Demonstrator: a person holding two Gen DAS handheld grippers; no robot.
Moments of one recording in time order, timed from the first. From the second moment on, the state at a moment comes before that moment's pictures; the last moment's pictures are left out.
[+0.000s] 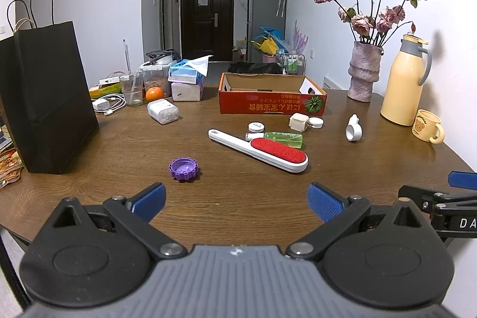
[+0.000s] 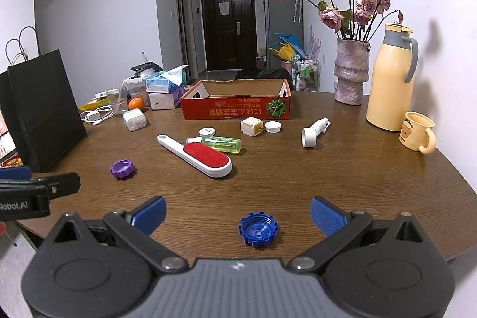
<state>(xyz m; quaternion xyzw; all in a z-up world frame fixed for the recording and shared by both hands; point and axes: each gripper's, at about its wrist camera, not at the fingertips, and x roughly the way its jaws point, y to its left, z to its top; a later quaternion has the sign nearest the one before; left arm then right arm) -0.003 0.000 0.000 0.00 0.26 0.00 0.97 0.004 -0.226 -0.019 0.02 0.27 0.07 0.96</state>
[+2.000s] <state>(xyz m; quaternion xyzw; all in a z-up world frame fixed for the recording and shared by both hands) 0.017 0.000 -0.022 -0.01 0.28 -0.01 0.96 0.018 -0.227 -0.033 0.01 0.28 0.07 0.96</state>
